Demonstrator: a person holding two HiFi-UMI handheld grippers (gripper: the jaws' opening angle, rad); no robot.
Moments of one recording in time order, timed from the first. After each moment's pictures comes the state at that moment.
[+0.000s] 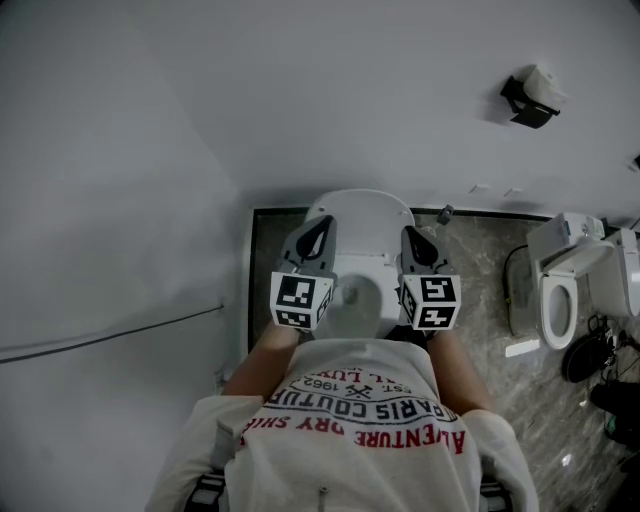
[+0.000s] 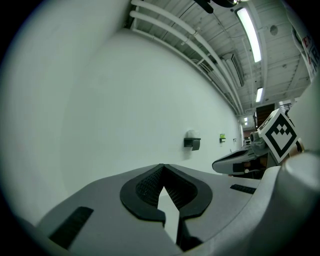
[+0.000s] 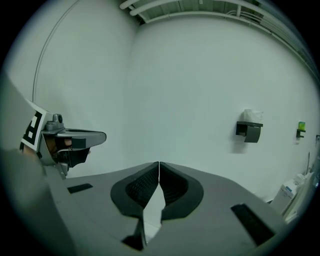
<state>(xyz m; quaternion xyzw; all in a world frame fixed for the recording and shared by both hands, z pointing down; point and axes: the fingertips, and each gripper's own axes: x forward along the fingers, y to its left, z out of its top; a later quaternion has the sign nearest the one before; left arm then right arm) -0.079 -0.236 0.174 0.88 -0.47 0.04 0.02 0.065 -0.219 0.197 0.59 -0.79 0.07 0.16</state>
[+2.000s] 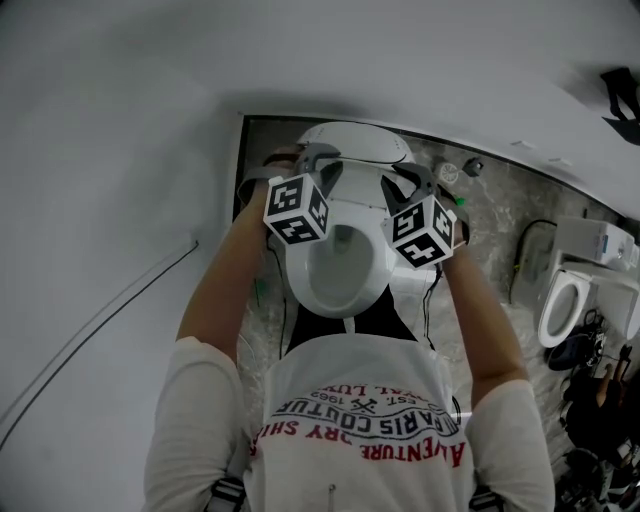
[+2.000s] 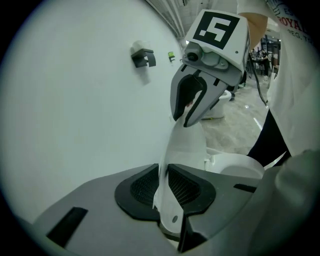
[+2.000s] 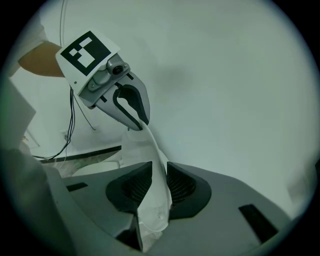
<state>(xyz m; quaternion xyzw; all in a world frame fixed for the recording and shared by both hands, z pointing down) -0.010 -0.412 0.408 0.85 -0.20 0.48 -0.10 0.062 -0.399 0.398 0.29 -0.84 0.01 0.47</state>
